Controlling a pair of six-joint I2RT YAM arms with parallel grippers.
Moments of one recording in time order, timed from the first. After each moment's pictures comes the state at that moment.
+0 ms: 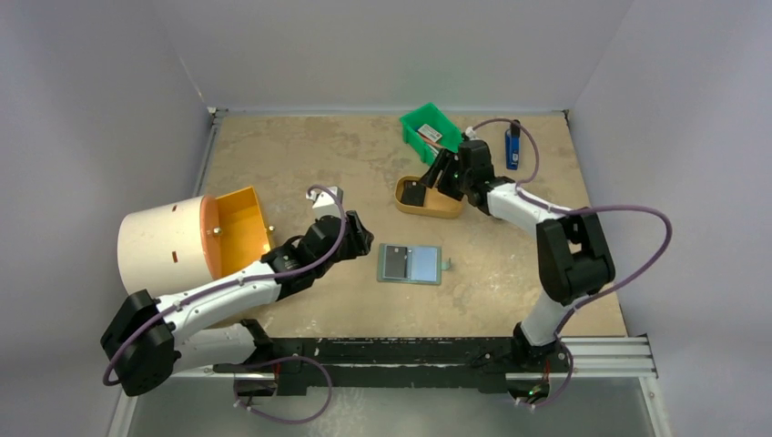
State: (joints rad) left arm -0.85 1.13 0.64 -0.08 -0.38 -0.80; right arm 0.34 1.68 1.05 -0.03 -0.09 0.71
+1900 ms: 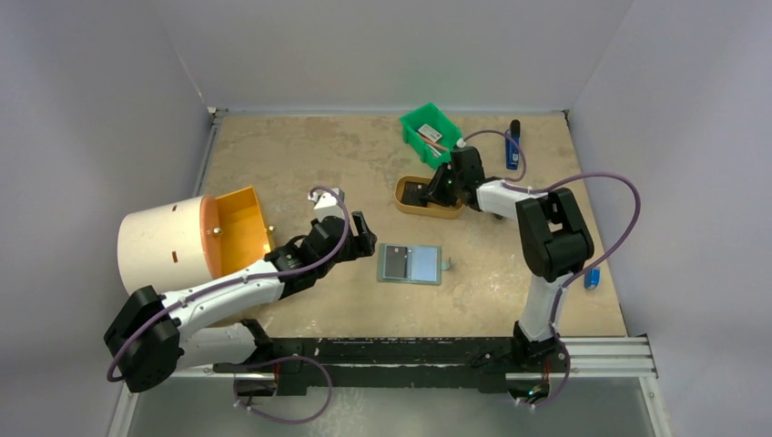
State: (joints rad) left arm -0.85 1.14 0.64 -0.09 -0.39 -0.81; right arm 0.33 1.91 1.14 -0.02 -0.17 0.73
